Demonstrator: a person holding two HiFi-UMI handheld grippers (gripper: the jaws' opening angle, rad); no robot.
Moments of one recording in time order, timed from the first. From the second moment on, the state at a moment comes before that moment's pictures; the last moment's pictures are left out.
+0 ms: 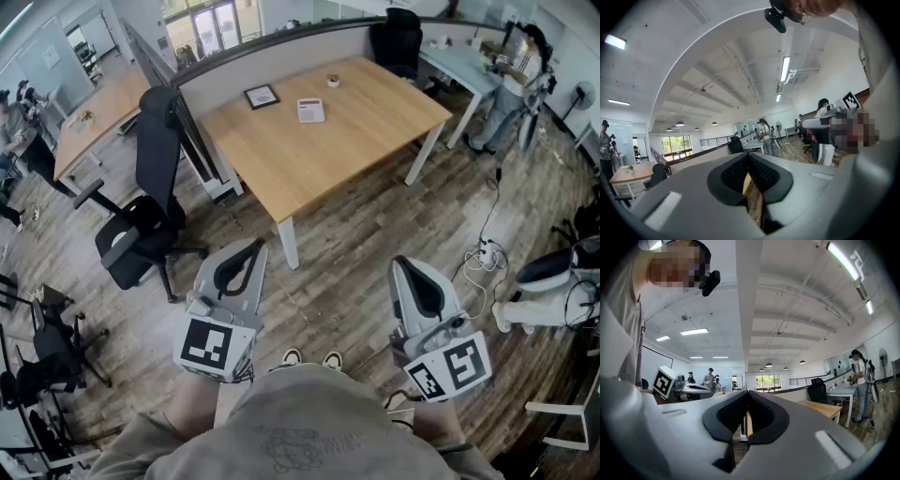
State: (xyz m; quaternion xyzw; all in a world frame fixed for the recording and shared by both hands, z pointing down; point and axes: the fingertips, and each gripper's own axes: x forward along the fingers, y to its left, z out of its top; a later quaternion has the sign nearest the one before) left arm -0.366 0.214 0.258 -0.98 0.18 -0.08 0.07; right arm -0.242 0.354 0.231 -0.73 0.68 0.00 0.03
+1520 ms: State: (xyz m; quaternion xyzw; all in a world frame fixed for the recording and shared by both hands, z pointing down) left arm -0.247 0.204 0.296 -0.98 0.18 -0.09 0.09; right arm -0.115 0.347 0.285 -0.74 0.67 -0.03 0.06
